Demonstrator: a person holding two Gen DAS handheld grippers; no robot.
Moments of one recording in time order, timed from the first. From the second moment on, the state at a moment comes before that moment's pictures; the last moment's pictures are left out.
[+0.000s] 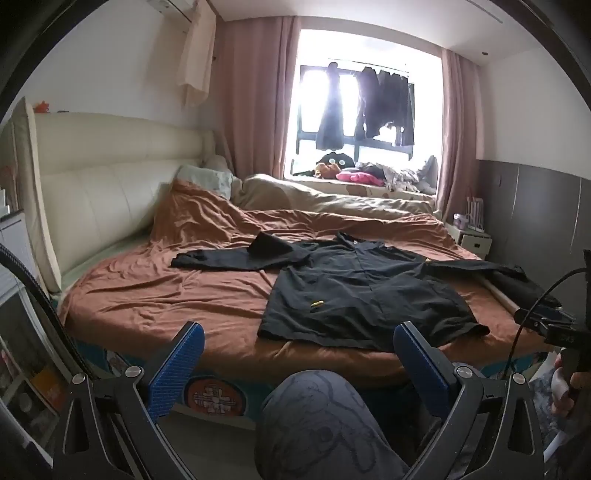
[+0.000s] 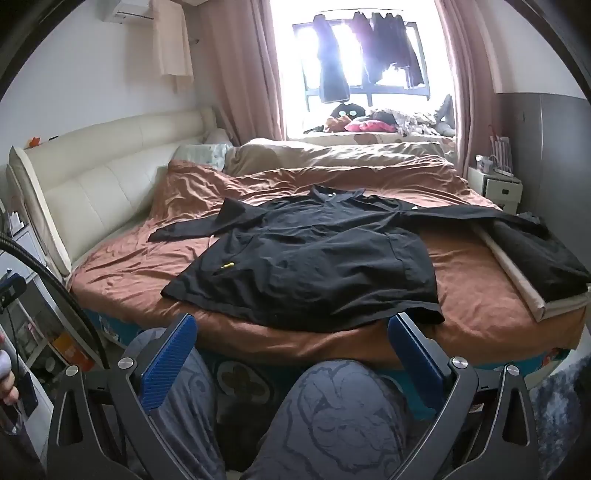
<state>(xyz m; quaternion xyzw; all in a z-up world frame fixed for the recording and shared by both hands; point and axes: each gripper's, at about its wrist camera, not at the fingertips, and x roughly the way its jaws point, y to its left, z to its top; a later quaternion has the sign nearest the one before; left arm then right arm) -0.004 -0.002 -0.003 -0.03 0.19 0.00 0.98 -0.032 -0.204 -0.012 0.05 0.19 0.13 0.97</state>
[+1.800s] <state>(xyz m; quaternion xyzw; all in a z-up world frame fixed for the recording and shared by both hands) -0.033 0.010 0.007 -0.05 0.17 -0.01 0.98 -0.046 -0.208 -0.001 0.04 0.17 0.11 0.98</state>
